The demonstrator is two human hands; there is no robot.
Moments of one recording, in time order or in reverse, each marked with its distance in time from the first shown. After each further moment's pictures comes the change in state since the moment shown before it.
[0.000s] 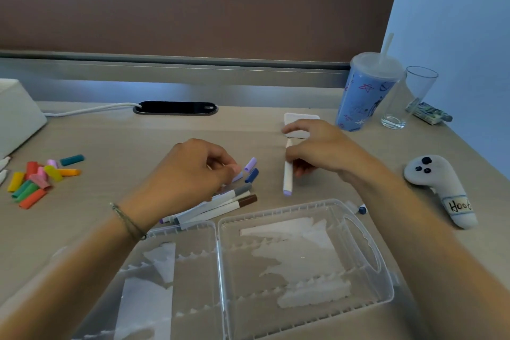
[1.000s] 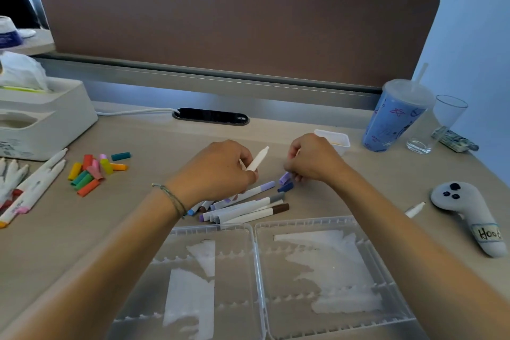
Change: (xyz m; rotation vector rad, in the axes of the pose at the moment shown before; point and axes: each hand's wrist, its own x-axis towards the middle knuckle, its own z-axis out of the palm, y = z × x) left_hand 0.006 -0.015 -0.026 0.171 -0.064 -0.034; right_hand 0.055 -0.011 0.060 -0.511 0.100 -0.134
